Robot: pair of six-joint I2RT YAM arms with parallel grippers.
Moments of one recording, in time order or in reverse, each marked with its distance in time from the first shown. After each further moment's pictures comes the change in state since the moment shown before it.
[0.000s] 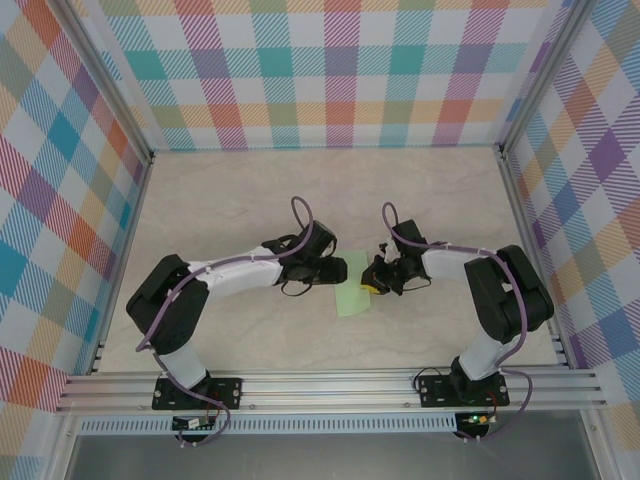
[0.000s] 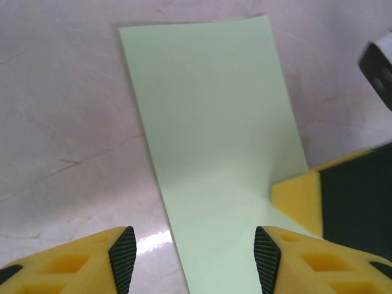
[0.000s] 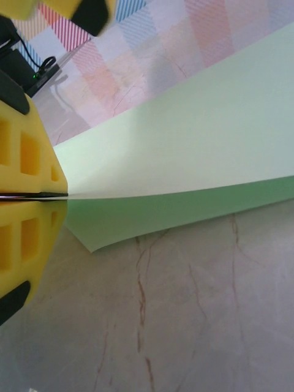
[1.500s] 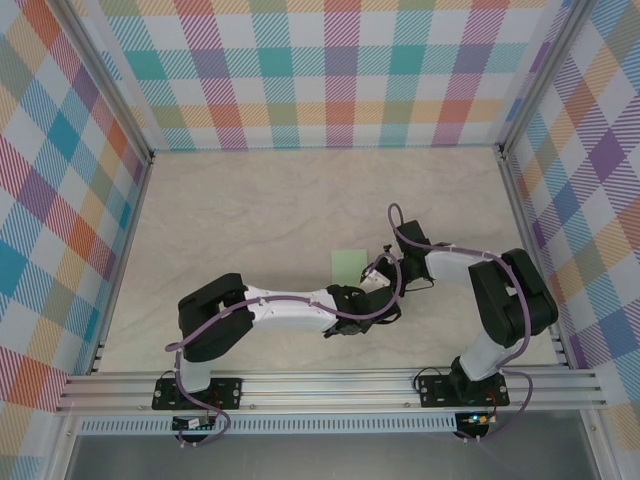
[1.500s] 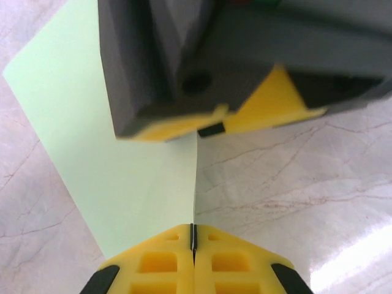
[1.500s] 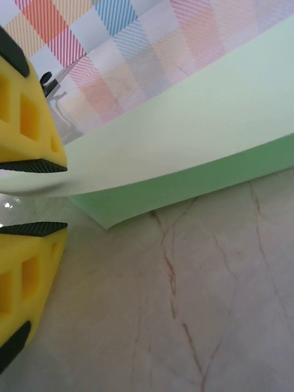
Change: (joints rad) left arm -0.415 0.205 0.182 -0.153 -0.572 0.237; right arm -0.023 -0.044 -0.011 -0.037 -0.006 0.039
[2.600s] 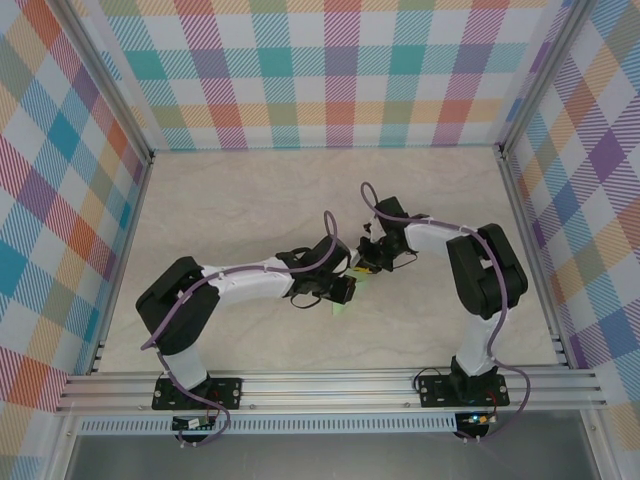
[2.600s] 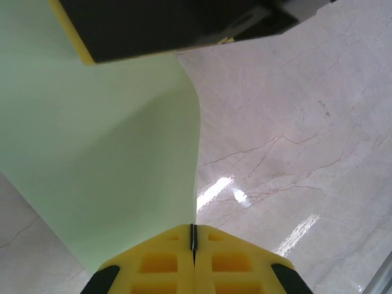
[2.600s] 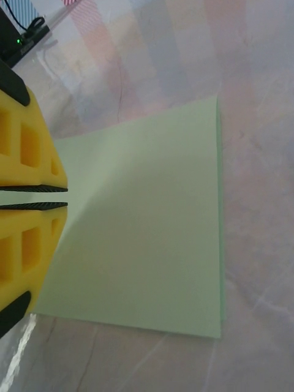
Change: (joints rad) left arm 0.346 -0.157 -0.195 0.223 0.704 -0.008; right arm 0.045 0.248 0.345 -0.178 0.095 -0.264
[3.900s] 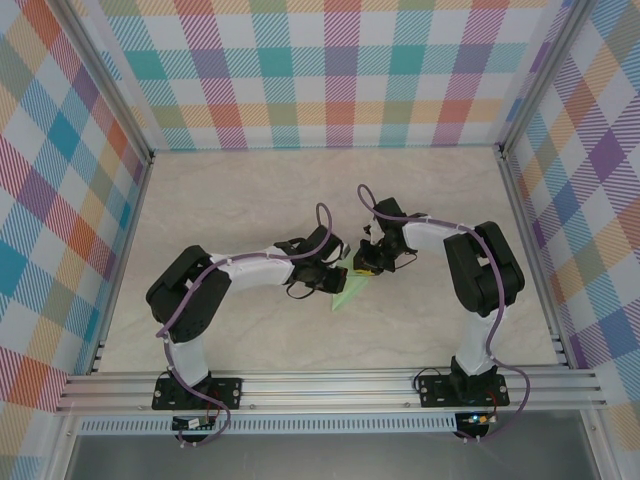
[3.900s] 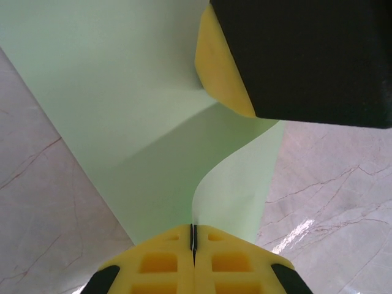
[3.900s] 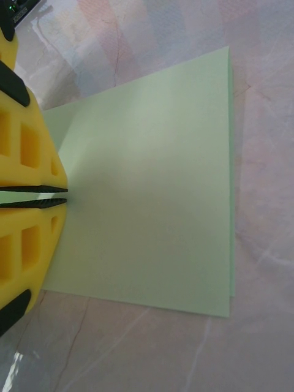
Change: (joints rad) left arm 0.098 0.089 0.042 -0.028 0.021 0.039; right arm 0.002 0.020 0.019 -0.046 0.050 -0.049
